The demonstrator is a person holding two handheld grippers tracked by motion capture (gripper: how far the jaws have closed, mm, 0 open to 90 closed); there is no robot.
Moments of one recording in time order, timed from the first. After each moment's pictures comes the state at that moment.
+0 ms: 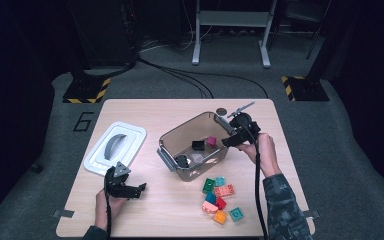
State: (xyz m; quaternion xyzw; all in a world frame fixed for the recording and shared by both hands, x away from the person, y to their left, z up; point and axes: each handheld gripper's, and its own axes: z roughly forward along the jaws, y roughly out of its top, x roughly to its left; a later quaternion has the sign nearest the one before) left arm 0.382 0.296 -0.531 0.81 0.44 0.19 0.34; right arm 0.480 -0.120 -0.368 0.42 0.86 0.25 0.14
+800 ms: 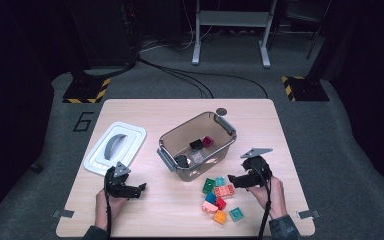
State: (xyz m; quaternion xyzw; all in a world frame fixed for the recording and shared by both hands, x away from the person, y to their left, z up) left arm 0.382 0.296 -0.530 0.81 0.44 0.19 0.34; right arm 0.383 -0.153 -0.439 0.44 0.83 0.31 0.14
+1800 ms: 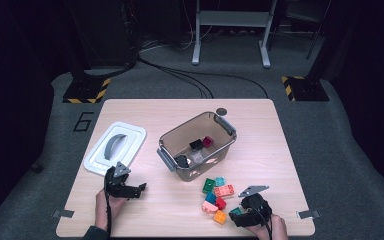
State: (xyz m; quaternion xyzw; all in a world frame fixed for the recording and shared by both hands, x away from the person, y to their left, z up) left arm 0.382 0.296 -0.531 0.81 0.44 0.19 0.34; right arm 0.303 -0.151 -0.494 0.43 0.86 0.26 0.08
